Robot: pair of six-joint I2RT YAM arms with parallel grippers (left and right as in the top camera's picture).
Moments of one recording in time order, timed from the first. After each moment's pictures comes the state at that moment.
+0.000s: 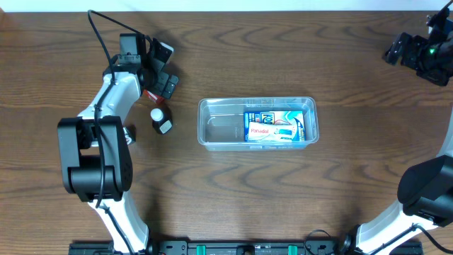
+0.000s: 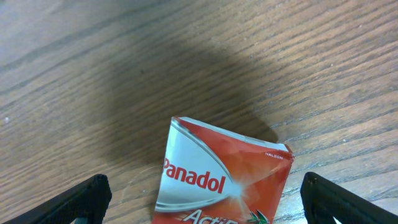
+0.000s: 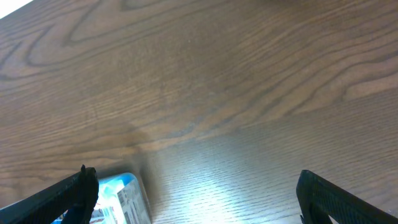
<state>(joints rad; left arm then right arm) 0.02 2.02 1.39 -0.41 0.10 0.48 -0.35 1.89 1.97 -1.23 -0.23 0.09</state>
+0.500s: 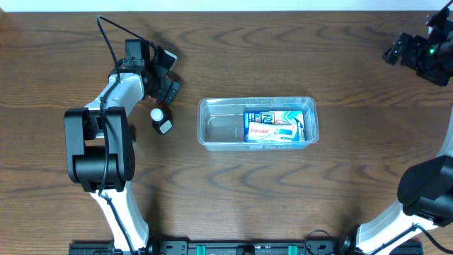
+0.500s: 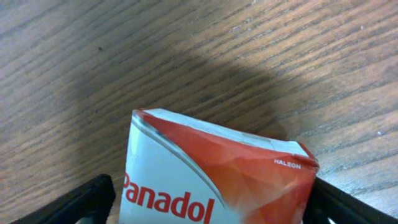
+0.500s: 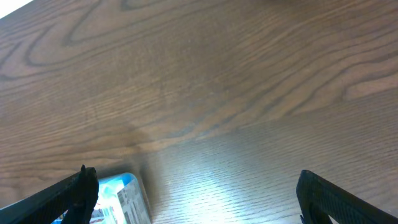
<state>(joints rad) 0.02 2.10 1.39 -0.39 0.11 0.51 -0.35 1.89 1.97 -1.23 -0.23 0.09</state>
